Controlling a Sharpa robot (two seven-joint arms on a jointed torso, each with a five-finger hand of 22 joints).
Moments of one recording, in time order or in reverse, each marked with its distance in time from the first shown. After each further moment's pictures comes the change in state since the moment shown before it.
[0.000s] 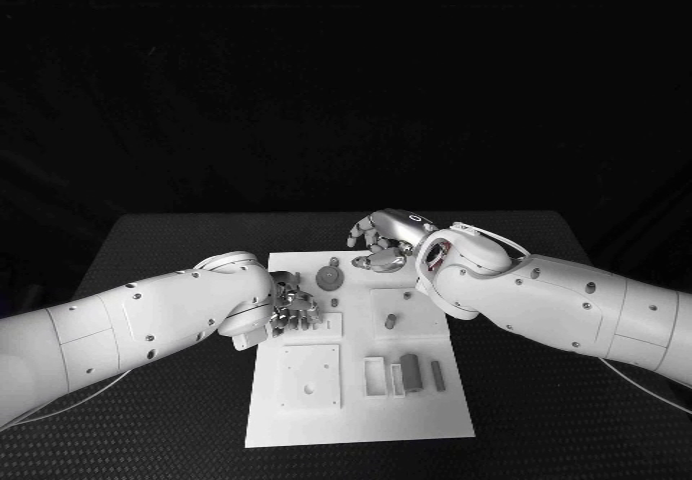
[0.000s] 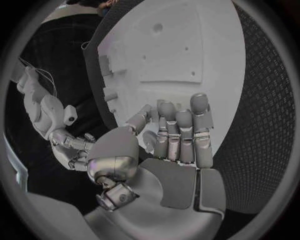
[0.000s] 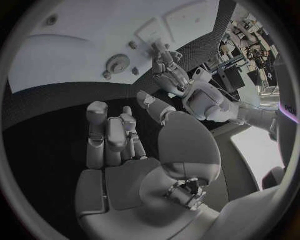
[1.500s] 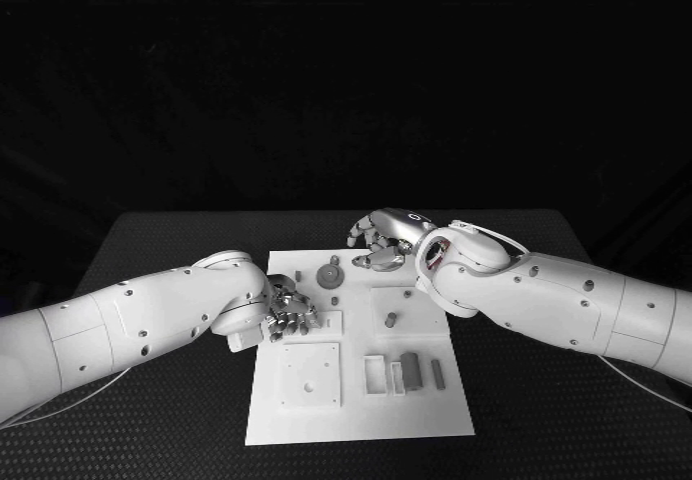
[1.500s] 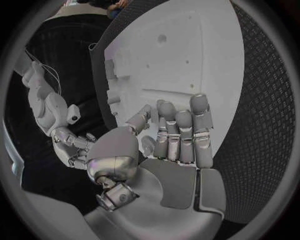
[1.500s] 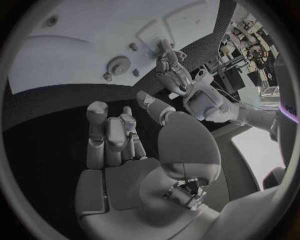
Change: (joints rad) left arm -0.002 -0.017 0.002 -0.004 0.073 0.066 0.016; left_hand 0.000 0.000 0.004 -0.001 0.005 0.000 0.000 -0.002 0.007 0.004 -0.002 0.004 0.002 0.000 -0.001 0.006 0.000 0.000 0.001 -0.005 0.012 0.000; right arm 0.000 0.006 0.000 -0.009 -0.002 0.015 -0.003; right_hand 0.004 0.004 -0.003 -0.003 0.000 -0.003 0.001 0.000 0.000 0.000 0.000 0.000 -0.002 0.000 0.000 0.000 -0.001 0.000 -0.003 0.004 -0.004 0.000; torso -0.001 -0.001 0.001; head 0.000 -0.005
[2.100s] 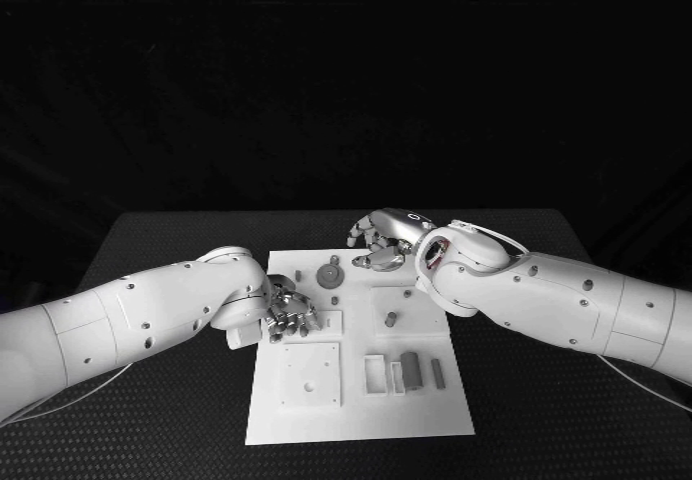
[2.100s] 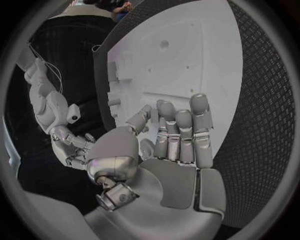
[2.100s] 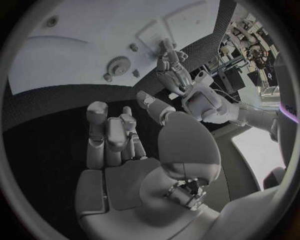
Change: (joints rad) left arm 0.002 0.014 0.004 -0.031 0.038 0.059 -0.009; left_hand 0.000 0.000 0.003 0.003 -0.001 0.000 0.000 0.000 0.003 0.000 0.000 0.000 0.001 0.005 -0.006 0.000 0.000 0.000 0.000 0.000 0.004 0.000; right arm 0.000 0.002 0.000 -0.003 0.000 0.005 0.000; right_hand 0.000 0.000 -0.003 -0.003 0.000 0.000 0.002 0.000 -0.001 0.000 0.000 0.000 0.000 0.000 0.000 0.000 0.000 0.000 0.001 -0.002 0.000 0.000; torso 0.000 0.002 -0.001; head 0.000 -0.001
